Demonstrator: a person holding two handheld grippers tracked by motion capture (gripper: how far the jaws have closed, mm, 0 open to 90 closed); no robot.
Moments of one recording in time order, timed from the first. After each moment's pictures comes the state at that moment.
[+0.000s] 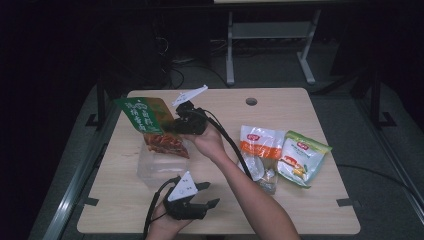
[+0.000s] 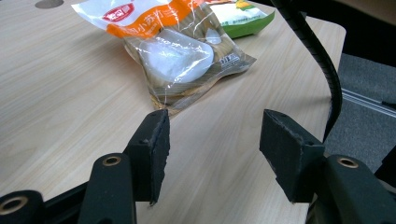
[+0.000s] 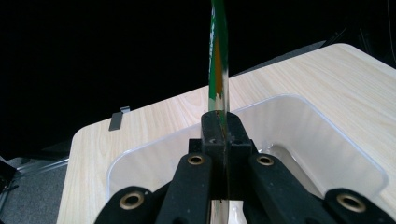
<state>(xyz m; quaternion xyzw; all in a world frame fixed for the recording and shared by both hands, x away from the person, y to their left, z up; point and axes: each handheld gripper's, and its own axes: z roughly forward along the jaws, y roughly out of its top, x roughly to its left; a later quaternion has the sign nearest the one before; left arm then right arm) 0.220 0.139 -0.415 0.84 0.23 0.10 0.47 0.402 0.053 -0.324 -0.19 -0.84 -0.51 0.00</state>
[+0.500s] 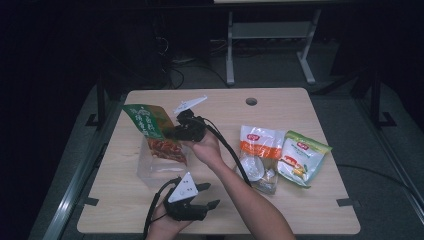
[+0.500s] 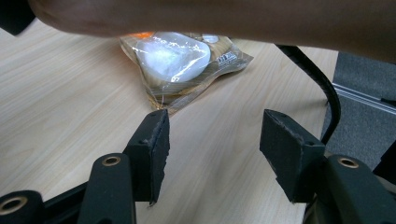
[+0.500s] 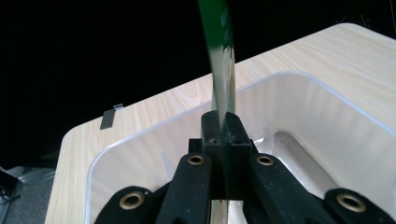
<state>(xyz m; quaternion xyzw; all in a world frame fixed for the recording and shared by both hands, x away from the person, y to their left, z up) 0.219 0.139 -0.415 0.85 0.22 0.10 0.47 0.405 0.057 -0.359 -0.22 -0.83 -0.51 0.02</state>
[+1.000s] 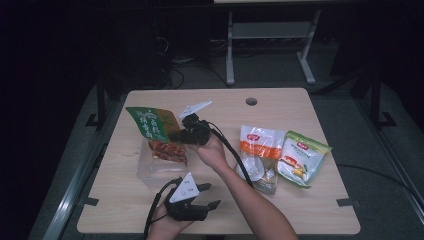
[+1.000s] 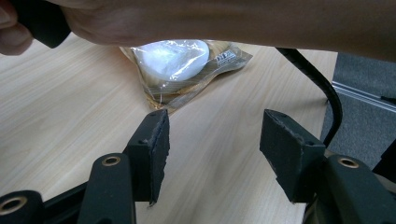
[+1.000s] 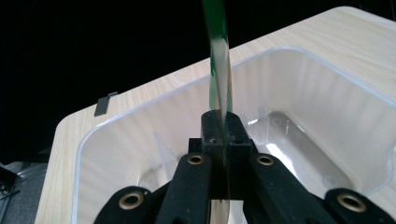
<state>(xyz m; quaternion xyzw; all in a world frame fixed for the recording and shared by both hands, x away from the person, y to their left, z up) 0.218 0.136 -0.416 0.85 0.22 0.10 0.47 0.404 0.046 -0.374 -0.22 -0.84 -0.50 0.02</state>
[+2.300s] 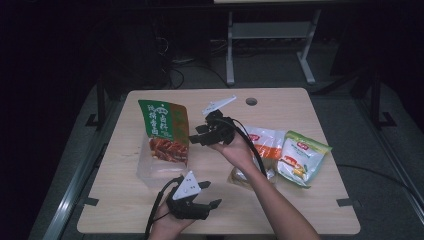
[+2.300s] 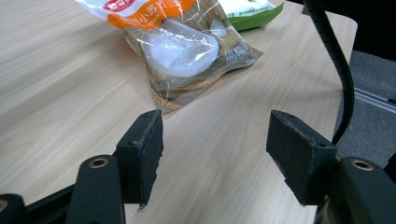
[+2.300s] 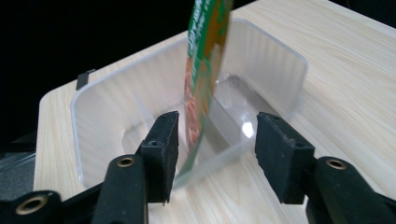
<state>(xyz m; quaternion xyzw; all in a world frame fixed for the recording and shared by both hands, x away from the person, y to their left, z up) 0.224 0.132 -0.420 0.85 0.24 0.10 0.46 0.392 -0.019 -0.350 -0.26 -0.85 -0.46 -0.02</state>
